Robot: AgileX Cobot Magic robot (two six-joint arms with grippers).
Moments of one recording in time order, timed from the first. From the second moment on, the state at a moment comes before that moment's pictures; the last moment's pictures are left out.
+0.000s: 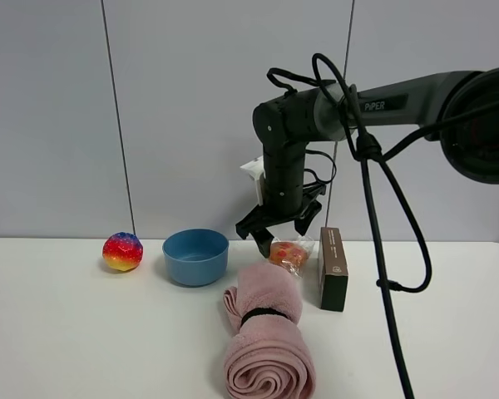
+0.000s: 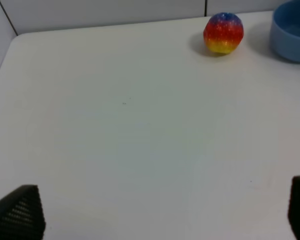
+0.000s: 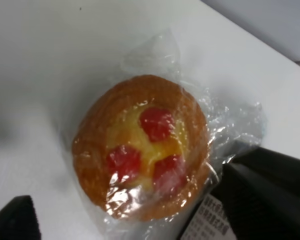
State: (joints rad) left arm 0.04 -0.01 -0.51 -0.01 1.05 0.06; right arm 0.56 2.48 -2.21 -0.24 1.08 0.07
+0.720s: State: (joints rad) left arm 0.04 -0.01 -0.51 -0.01 1.05 0.06; right arm 0.56 1.90 -2.21 -0.11 1.21 -0.12
